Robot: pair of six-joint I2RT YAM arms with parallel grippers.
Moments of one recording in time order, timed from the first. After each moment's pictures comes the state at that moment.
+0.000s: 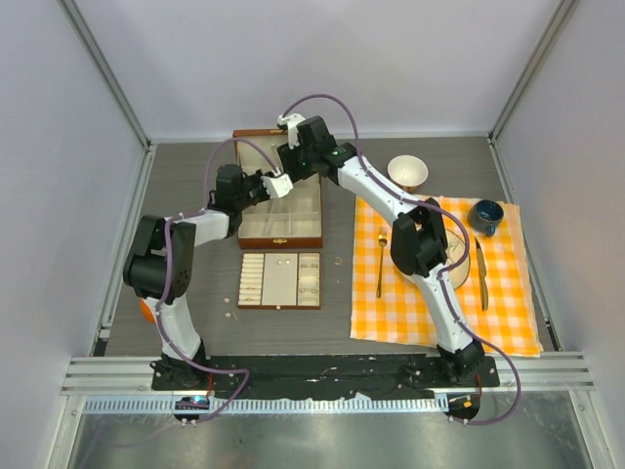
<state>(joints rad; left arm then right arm) -0.25 1.88 1.03 0.52 0.38 0.96 0.61 2.36 2.24 -0.50 -0.10 0.00</state>
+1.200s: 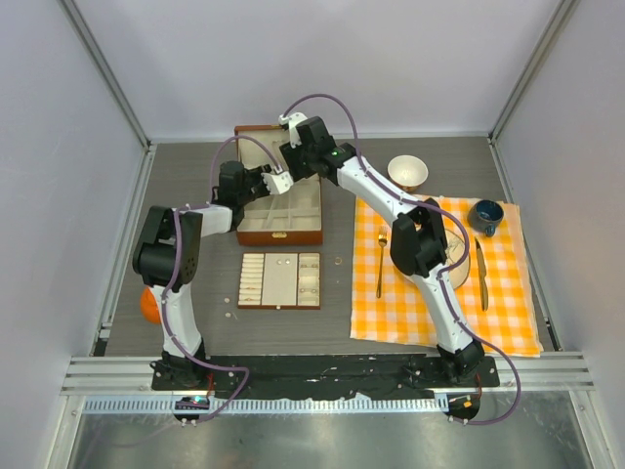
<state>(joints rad) -0.23 1.98 1.11 0.54 0.33 1.01 0.63 2.36 2.24 -0.50 0.04 -0.03</state>
